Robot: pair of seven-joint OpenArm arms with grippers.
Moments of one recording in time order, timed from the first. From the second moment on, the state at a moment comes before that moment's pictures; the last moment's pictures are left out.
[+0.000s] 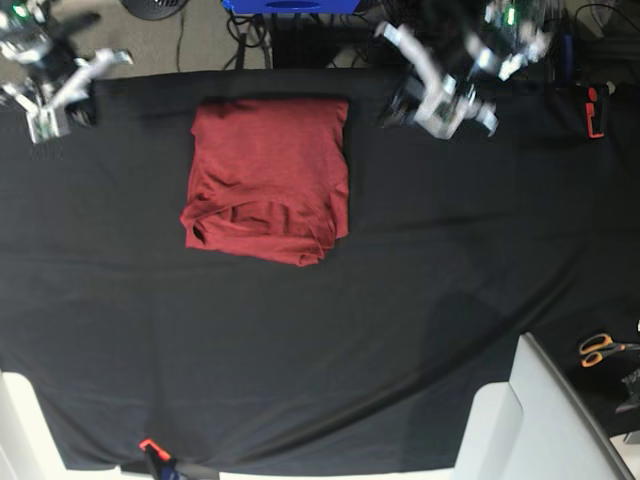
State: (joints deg) left arm 42.2 -12.2 -7.3 106.0 1.0 -39.3 8.7; right arm -43.5 11.0 20.3 107.3 7.8 25.8 -23.6
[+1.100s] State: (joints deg) left arm 14.0 -3.2 8.0 3.4 5.0 -25.6 -21.8; right arm -15.7 7.1 -18.8 4.6 0.1 -1.1 10.7
